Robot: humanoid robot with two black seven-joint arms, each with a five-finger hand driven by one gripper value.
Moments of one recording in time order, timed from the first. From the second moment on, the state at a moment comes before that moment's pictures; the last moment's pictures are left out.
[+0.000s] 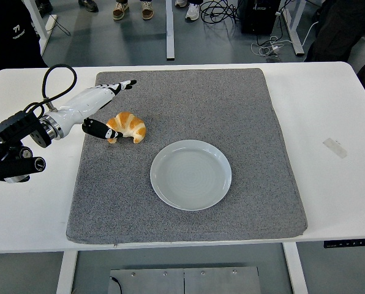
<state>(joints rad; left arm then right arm) -1.29 0.52 0.52 -1.15 0.74 0.61 -0.38 -0.09 0.00 0.09 0.16 -0.08 -0.05 0.23</state>
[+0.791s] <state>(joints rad) -1.23 0.42 0.55 -0.96 0.74 0.61 -0.39 -0.09 0.00 0.09 0.16 -0.08 -0.05 0.23</state>
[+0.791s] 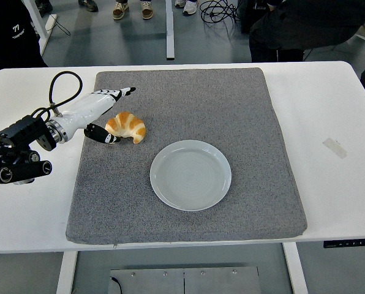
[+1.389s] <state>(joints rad) -1.19 0.33 0.55 -0.86 0.74 0.61 -0.39 -0.09 0.00 0.09 0.16 -0.08 -0.05 0.23</state>
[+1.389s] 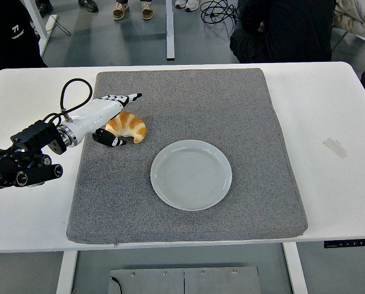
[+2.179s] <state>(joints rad) -1.12 0.23 0.53 -0.70 0.74 0.61 -0.39 -0.09 0.00 0.09 0.16 -0.08 -0.05 0.23</state>
